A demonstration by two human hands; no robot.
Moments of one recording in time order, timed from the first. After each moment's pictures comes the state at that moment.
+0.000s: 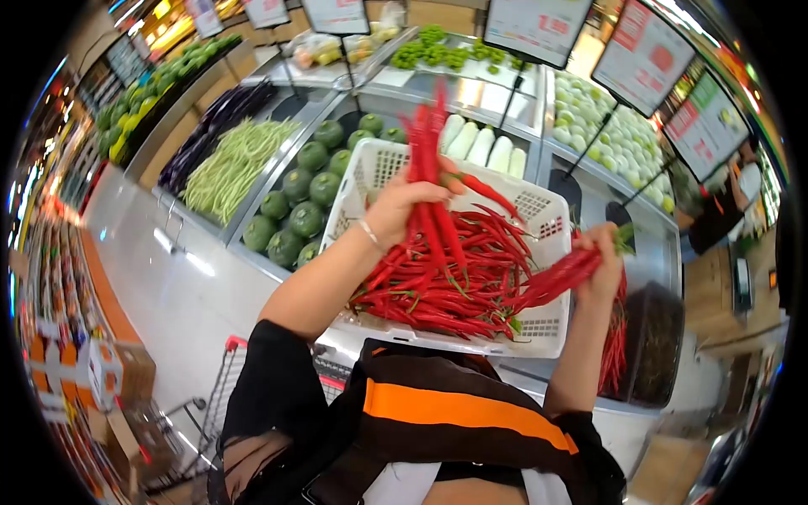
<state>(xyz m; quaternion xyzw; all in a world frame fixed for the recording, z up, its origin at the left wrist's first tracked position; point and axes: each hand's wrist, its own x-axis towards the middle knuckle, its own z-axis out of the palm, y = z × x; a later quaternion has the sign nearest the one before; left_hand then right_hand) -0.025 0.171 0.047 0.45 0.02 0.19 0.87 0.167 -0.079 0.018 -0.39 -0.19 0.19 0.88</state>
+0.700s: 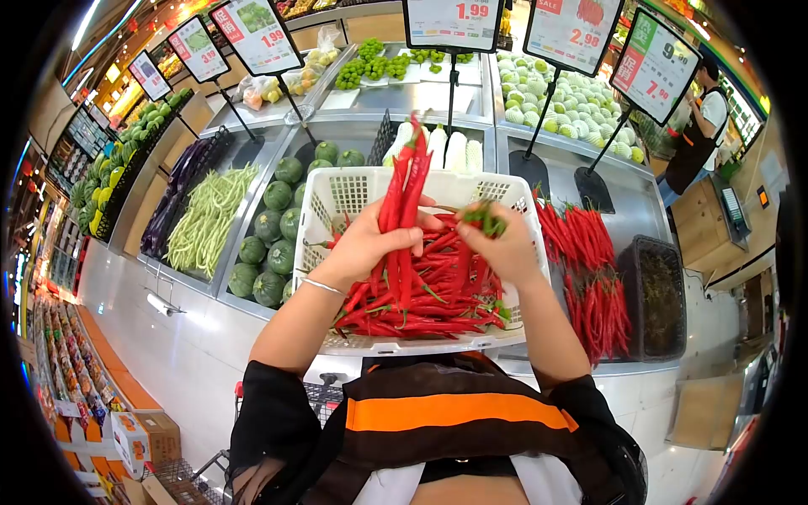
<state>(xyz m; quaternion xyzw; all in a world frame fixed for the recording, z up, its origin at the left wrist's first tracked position) -0.029 0.135 0.074 0.61 0.02 0.09 0.79 0.112 -0.031 0.035 -0.67 -0.41 0.15 0.60</state>
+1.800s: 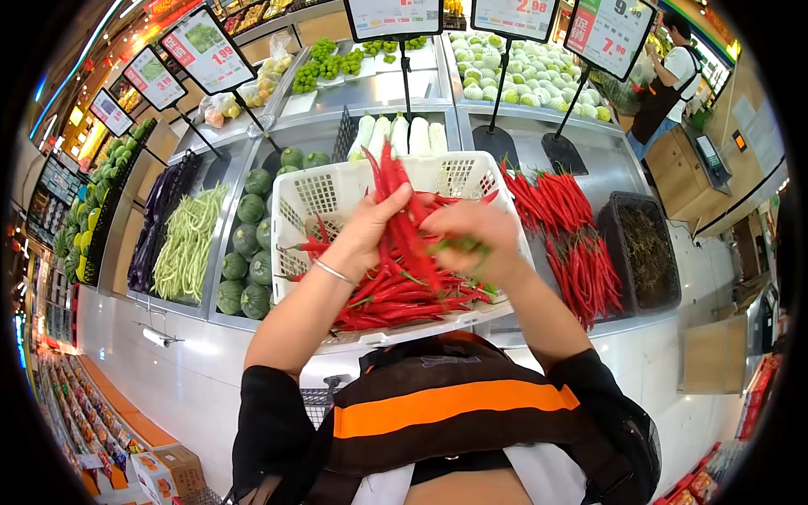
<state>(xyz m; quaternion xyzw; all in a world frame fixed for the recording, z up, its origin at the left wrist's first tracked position) 0.008 0.107 0.061 0.43 0.18 0.03 0.88 0.086 -0.056 0.062 -0.54 -0.61 -0.13 0.56</state>
